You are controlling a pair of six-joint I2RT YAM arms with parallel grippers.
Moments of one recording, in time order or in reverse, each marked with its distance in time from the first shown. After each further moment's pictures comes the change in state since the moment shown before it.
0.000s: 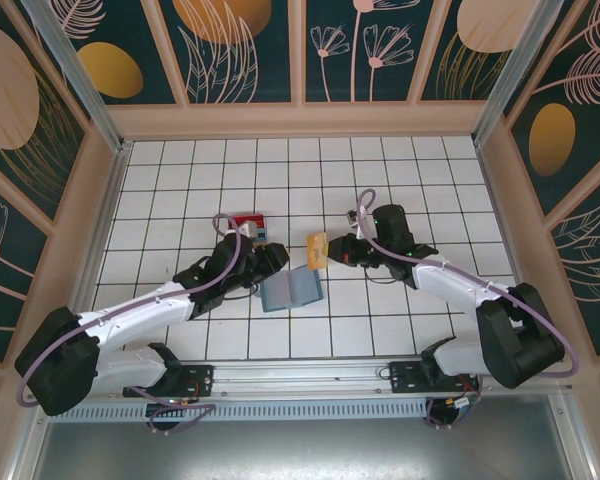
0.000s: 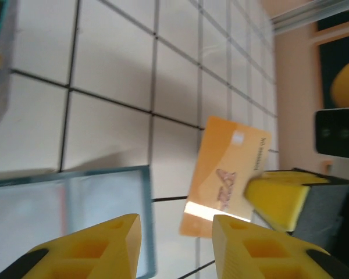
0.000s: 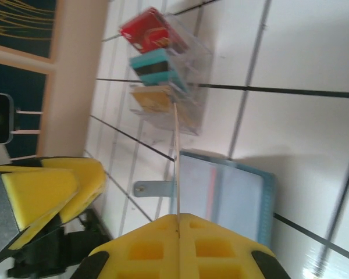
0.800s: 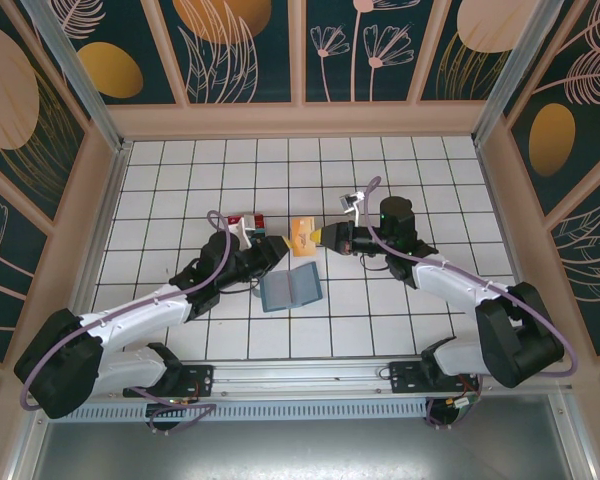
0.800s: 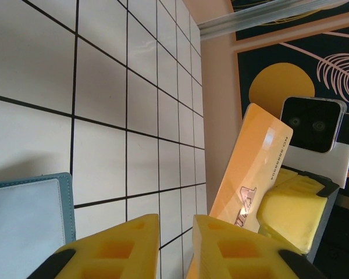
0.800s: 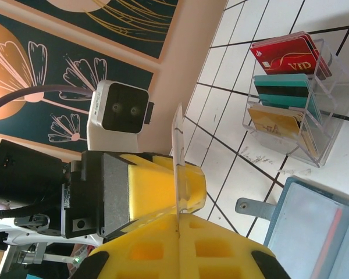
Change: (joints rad) left arm 0.045 -0.003 -0.066 0.260 0.146 -0.099; right arm 0.002 0.008 -0.003 0.339 -0.217 0.189
